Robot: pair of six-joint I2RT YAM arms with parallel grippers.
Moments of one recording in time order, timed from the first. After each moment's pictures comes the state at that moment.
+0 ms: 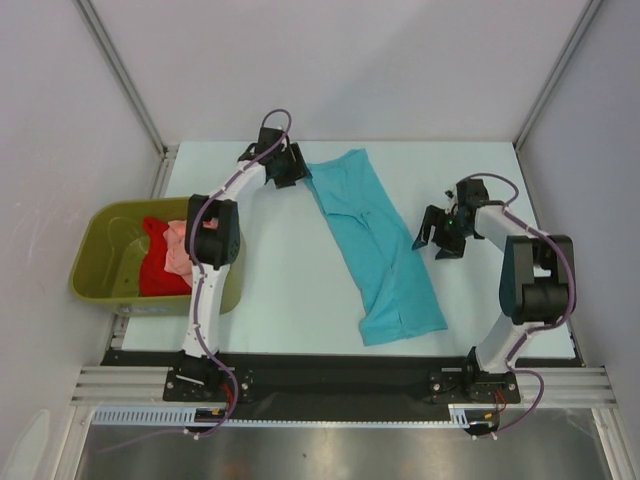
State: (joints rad) left arm -0.24 2.46 2.09 -0.42 0.20 -0.54; right arm 0.02 1.77 1.13 -0.53 -0.34 0.30
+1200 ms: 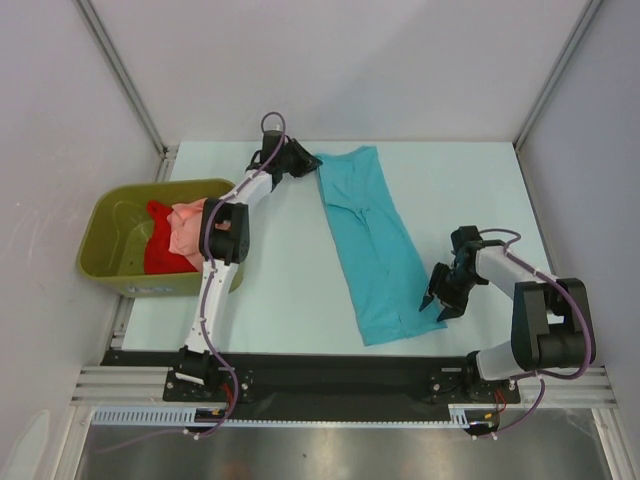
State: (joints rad) left arm -0.23 2.71 2.29 -0.08 0.38 -0.90; right arm 0.06 1.44 0.74 -0.78 -0.26 0.52
